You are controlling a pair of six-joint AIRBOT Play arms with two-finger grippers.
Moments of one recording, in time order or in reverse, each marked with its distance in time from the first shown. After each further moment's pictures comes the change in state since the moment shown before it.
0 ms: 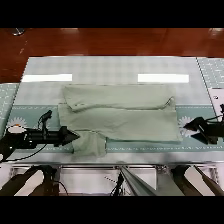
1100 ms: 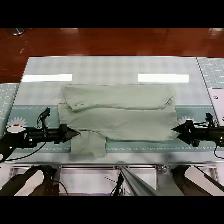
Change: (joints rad) left arm -0.002 0.003 0.006 -0.060 0.039 0.026; right arm -0.030 -0.147 -0.131 0.285 -0.088 -0.144
